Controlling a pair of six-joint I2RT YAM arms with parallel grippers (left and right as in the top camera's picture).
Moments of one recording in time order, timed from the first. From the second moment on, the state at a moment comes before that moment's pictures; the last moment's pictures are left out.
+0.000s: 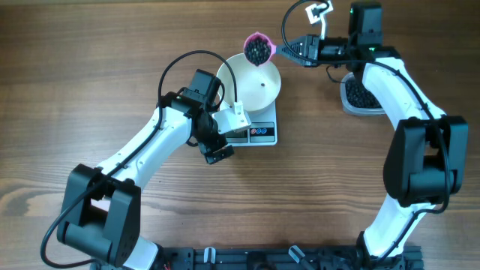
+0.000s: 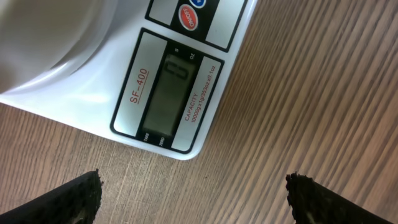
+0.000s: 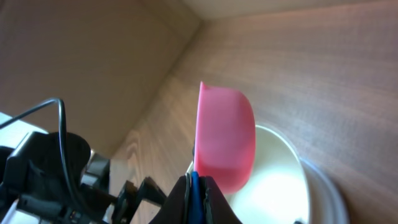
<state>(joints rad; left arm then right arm) -0.41 1.70 1.12 -0.78 0.23 0.80 0.07 2.00 1.48 -0.15 -1.16 0.22</state>
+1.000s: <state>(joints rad) -0.41 1.70 1.12 -0.78 0.23 0.80 0.09 1.88 1.48 -0.56 -0.87 -0.30</state>
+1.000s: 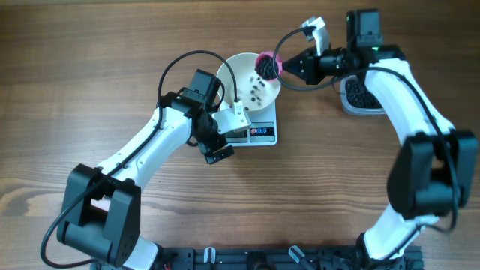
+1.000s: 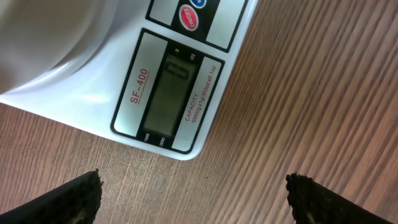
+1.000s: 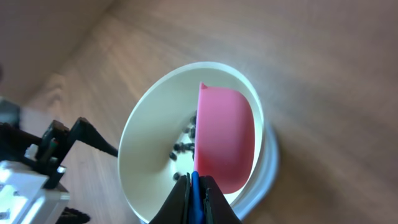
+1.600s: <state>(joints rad) -0.41 1.70 1.12 -0.78 0.23 0.80 0.40 1.69 1.48 -0.51 -0.20 -0.71</state>
